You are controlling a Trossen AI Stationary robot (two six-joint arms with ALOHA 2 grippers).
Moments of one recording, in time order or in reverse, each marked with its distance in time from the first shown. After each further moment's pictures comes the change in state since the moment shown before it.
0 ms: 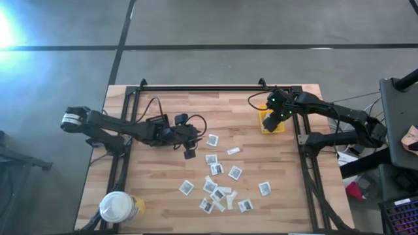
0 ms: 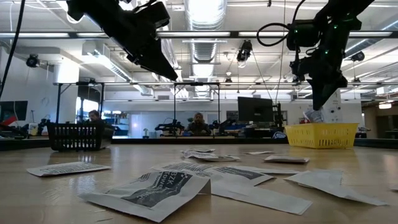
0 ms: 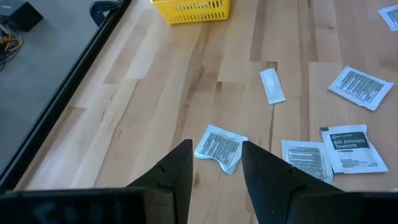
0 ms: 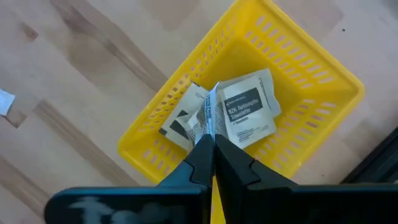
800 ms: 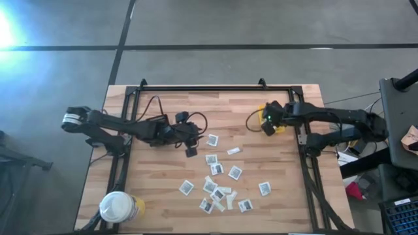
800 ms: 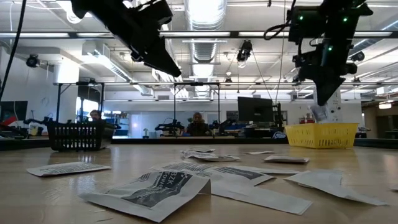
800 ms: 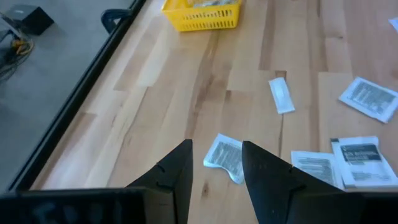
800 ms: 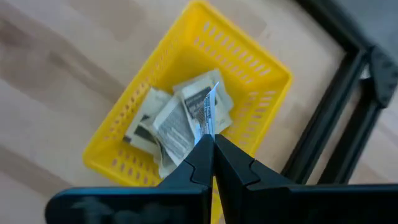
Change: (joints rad) left arm 0.015 0.008 0.028 -0.003 -0.017 0.015; right arm 0.288 0.000 0.001 -0.089 0.392 0.326
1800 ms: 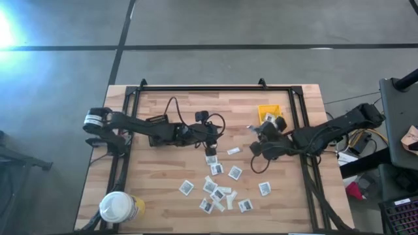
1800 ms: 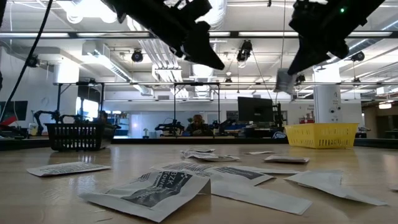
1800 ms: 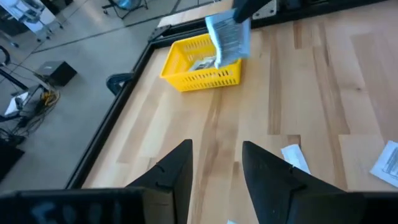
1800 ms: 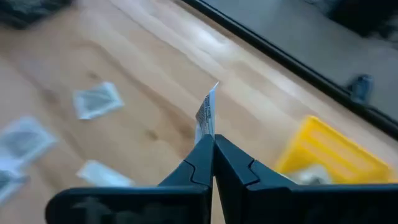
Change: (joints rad) left arm 0.007 0.272 0.217 0.210 -0.043 0.185; right arm 0.617 0.037 0.000 0.293 0.416 0.323
